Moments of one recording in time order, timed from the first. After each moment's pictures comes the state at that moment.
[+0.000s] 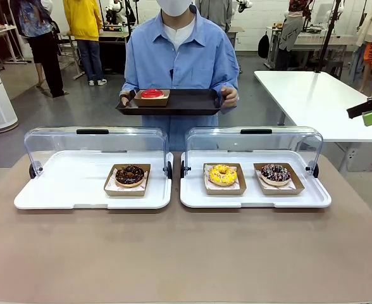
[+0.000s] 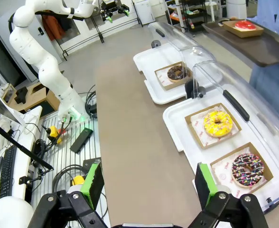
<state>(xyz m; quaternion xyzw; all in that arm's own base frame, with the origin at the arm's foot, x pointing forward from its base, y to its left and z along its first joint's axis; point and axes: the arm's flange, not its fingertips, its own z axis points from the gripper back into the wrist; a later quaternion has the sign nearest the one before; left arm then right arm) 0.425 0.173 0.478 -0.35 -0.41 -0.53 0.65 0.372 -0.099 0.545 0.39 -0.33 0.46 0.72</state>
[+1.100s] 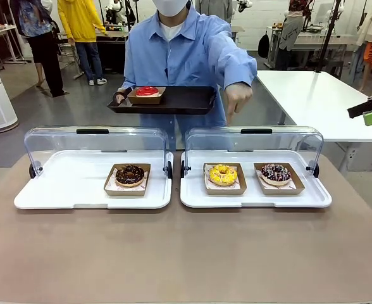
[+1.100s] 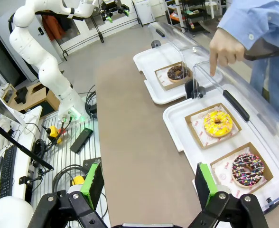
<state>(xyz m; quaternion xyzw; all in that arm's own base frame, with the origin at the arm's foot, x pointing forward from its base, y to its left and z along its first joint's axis) 0.426 0.172 0.478 -0.35 -0.41 -0.53 0.65 0.372 -0.099 0.545 0.39 -0.33 0.46 0.72</state>
